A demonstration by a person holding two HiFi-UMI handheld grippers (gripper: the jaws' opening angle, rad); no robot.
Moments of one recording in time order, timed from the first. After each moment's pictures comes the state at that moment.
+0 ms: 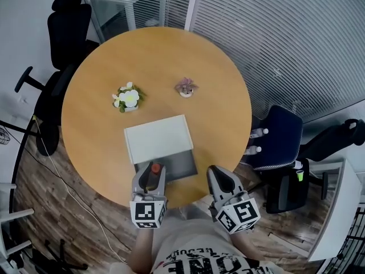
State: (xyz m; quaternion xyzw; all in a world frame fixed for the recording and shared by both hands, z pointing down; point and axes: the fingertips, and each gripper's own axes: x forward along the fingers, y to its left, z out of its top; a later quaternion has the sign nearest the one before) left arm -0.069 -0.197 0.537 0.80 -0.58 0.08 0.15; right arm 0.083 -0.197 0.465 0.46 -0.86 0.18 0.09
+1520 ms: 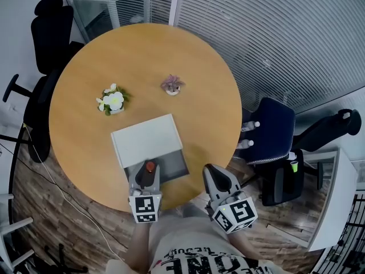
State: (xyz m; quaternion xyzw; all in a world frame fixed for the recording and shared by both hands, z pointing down) left arm -0.052 -0.209 0.593 0.80 -0.55 0.16 0.15; right arm 0.102 -0.203 0.466 0.49 -0.85 0.18 0.11
